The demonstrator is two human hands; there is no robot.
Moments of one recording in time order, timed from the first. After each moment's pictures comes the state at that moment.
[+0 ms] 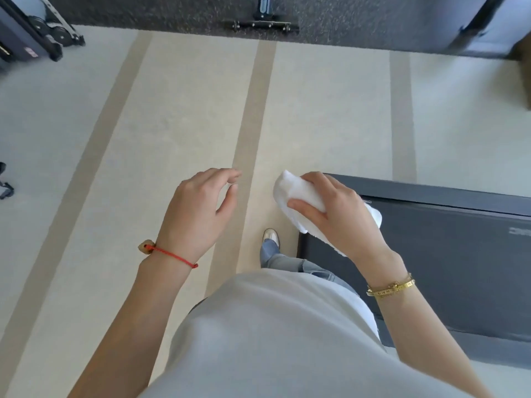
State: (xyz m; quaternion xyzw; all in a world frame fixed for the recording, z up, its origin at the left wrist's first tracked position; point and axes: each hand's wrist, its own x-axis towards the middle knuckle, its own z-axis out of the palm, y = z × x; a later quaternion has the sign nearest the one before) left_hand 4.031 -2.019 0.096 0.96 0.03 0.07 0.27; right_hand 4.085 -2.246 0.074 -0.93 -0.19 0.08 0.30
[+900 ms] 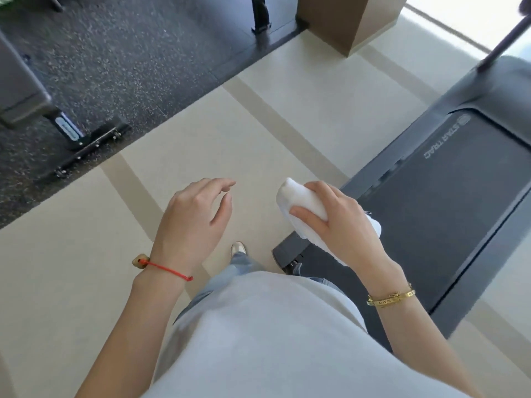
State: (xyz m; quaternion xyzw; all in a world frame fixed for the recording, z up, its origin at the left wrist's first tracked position) left_hand 4.581 -2.071 0.090 0.89 -0.36 -0.04 0.28; right_hand 4.440 -2.269 0.064 -0.92 0.24 -0.06 0.32
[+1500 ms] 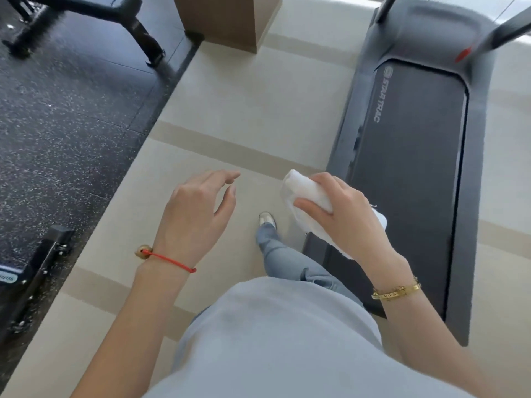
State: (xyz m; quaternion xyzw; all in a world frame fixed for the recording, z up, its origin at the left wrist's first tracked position) left_hand 4.830 -2.232 0.093 0.77 -0.58 -0.13 0.25; right_hand 4.609 -2.335 0.065 -0.82 0.46 -0.15 0.31
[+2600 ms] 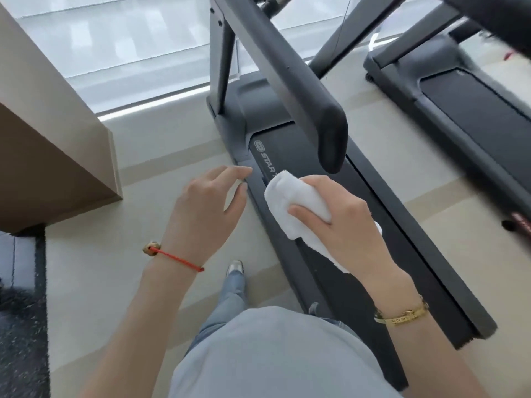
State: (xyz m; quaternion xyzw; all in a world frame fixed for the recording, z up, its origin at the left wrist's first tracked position) left_hand 4.875 -2.853 0.131 0.46 -0.82 -0.21 0.26; right_hand 4.676 -2.767 0.125 -0.62 0.69 -0.33 0.19
